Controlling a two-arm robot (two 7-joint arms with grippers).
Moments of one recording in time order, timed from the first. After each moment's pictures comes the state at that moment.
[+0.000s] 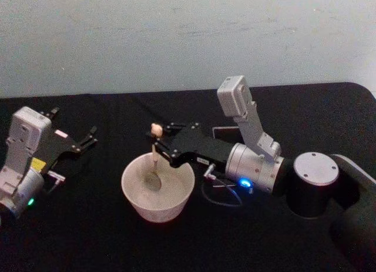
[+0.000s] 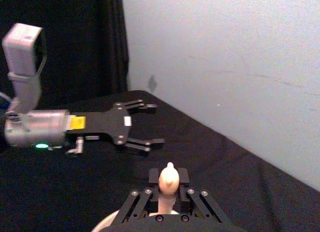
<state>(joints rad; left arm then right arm) -0.20 0.60 0.45 -1.41 -0.25 -0.12 0.03 0.42 0.31 -0.62 -1.36 0.42 0.03 0.52</state>
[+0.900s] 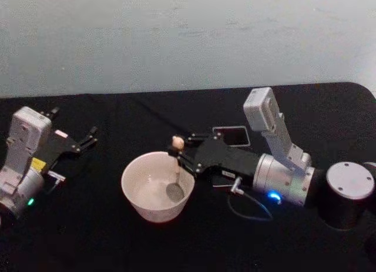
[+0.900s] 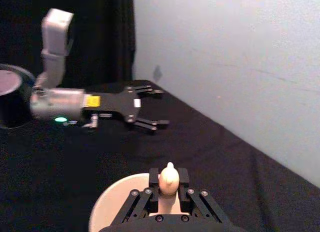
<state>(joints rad) -0.20 0.60 0.45 -1.41 -0.25 -0.12 0.03 0.32 0.43 -0.57 -1.51 0.40 0.05 0.57</state>
